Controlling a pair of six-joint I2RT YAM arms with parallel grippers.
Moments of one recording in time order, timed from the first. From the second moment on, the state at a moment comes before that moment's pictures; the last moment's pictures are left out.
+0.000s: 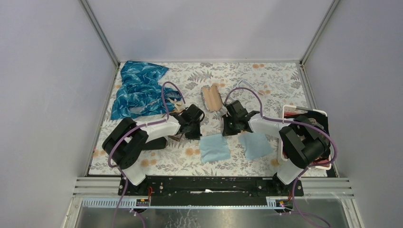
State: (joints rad) left arm -0.71 1.68 0.91 -0.34 0.04 -0.77; right arm 0.61 1.65 0.86 -0.25 -0.14 0.45
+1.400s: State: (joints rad) left arm -0.69 1.57 0.90 -0.37 0.07 -0.64; right arm 0.61 1.51 0.74 -0.17 -0.12 0.49
